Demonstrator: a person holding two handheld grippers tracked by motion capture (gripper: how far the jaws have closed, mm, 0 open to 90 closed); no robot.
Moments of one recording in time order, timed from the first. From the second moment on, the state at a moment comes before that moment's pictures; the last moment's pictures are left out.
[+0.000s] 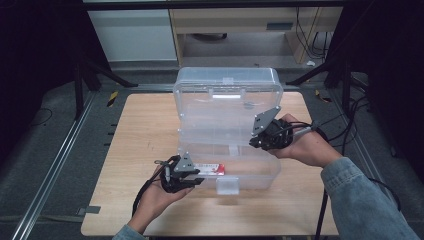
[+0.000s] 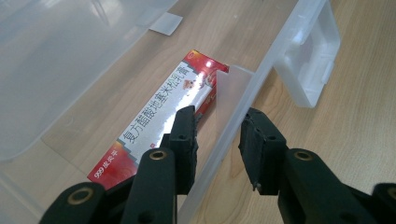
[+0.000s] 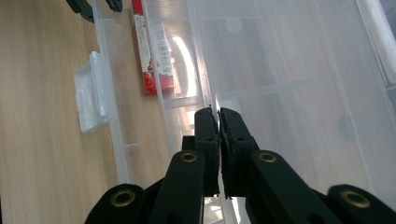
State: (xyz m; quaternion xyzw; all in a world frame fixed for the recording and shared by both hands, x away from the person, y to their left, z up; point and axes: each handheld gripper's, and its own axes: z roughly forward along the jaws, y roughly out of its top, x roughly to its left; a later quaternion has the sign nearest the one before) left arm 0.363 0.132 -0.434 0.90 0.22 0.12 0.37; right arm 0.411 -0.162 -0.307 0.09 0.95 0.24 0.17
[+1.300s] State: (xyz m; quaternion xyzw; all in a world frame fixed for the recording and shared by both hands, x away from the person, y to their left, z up) left arm 0.346 0.200 -0.347 0.80 0.29 0.16 0.50; right arm 0.399 -0.163 -0.316 0.09 0.95 0.25 0.18
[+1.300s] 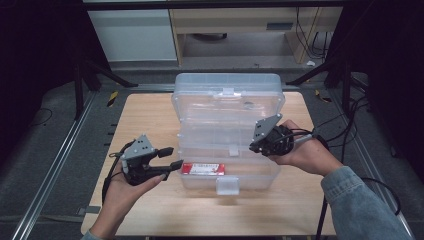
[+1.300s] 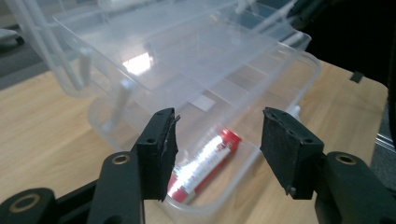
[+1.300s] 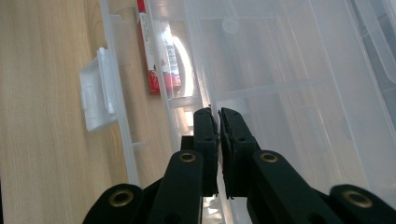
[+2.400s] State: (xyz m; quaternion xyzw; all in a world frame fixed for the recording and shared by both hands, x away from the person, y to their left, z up) left arm 0.419 0.199 -0.335 0.76 0.36 0.15 0.52; right arm 0.393 -0.166 -0.323 0.09 0.95 0.25 0.17
